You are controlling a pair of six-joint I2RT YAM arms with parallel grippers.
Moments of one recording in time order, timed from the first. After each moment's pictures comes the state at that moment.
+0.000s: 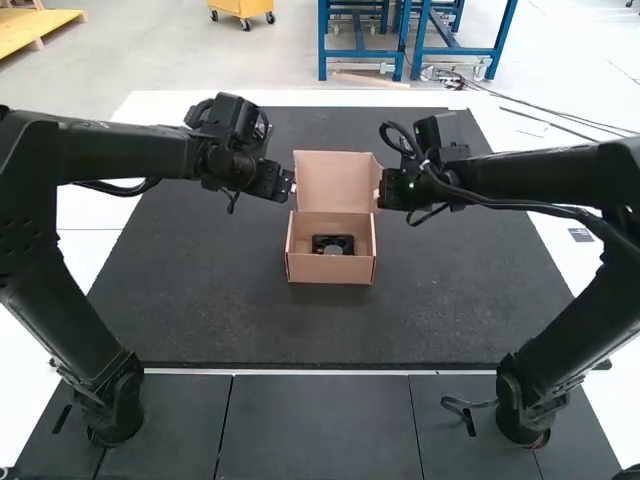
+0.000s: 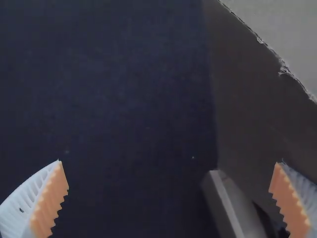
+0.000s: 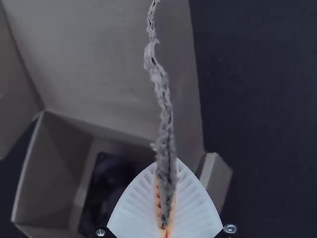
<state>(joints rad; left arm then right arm) -0.42 1.55 1.06 -0.22 -0.07 -0.04 0.43 1.47 0.87 -0.08 -0.20 0.30</state>
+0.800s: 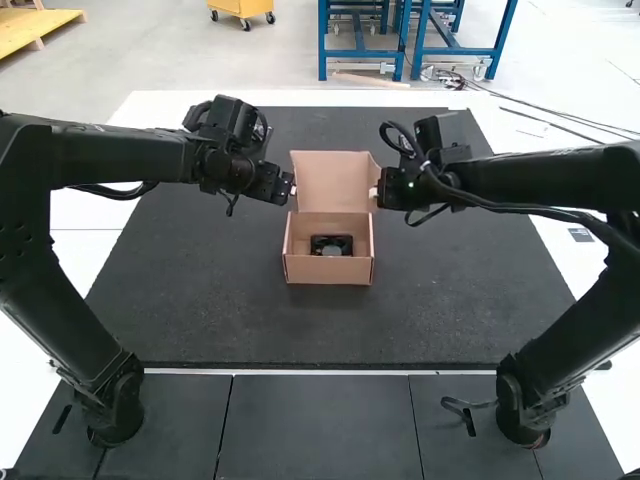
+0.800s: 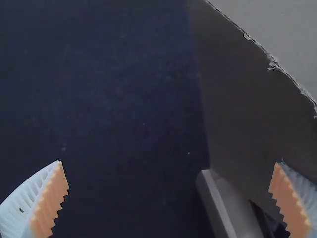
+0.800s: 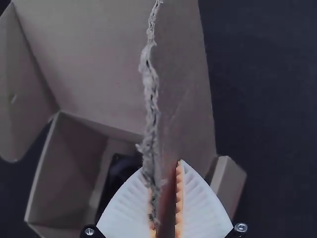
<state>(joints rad) -0.43 1.53 1.04 -0.21 -0.07 -0.04 0.44 1.45 0.86 -0.07 -0.23 0.32</state>
